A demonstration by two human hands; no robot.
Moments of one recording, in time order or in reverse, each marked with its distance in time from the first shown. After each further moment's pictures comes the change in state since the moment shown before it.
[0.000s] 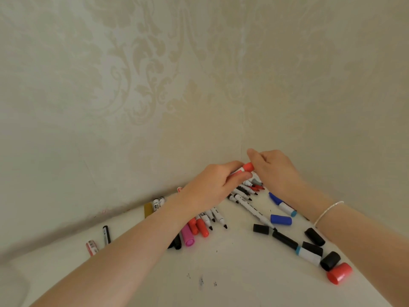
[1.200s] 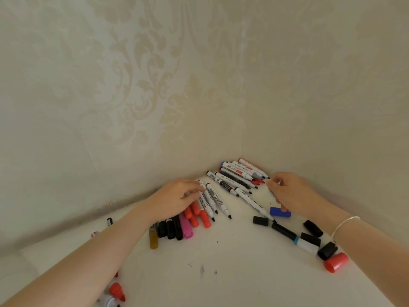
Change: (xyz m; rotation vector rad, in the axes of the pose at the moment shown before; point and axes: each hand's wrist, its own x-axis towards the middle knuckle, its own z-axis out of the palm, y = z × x) left_hand -0.053 -0.087 -0.021 0.273 -0.172 -0.234; right_hand -0.015 0.061 -0.005 -0.198 -0.184 0.231
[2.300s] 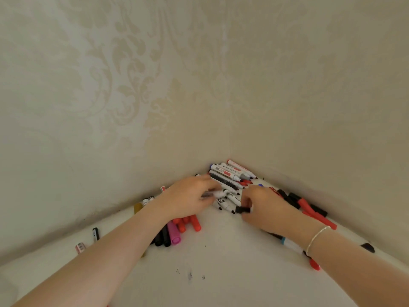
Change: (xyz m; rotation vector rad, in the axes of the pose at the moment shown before) left_hand 0.031 0.056 0.006 0.166 -0.031 0.210; right_hand -0.012 0.000 0.022 -0.398 -0.067 -0.358
